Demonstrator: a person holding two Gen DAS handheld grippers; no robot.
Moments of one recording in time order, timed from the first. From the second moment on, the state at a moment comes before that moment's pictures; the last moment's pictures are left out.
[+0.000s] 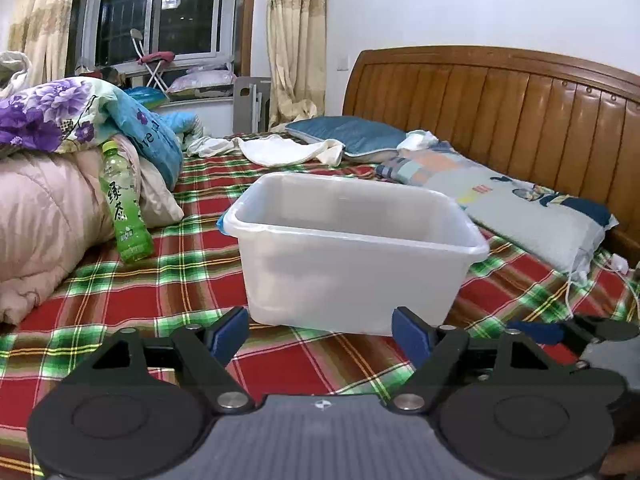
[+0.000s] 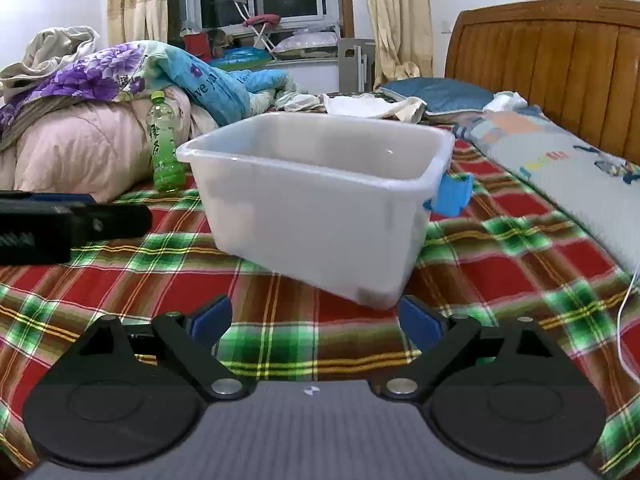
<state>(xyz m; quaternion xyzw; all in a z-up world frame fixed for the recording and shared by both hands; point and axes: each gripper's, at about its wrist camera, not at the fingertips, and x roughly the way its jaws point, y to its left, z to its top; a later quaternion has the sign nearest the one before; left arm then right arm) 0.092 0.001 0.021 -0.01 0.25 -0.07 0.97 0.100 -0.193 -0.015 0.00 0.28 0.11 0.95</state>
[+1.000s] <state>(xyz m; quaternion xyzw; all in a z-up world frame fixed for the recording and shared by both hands) 0.211 -0.045 0.091 0.10 0.27 -0.05 0.96 0.195 -0.182 0.047 -0.08 0.35 0.10 0.93</state>
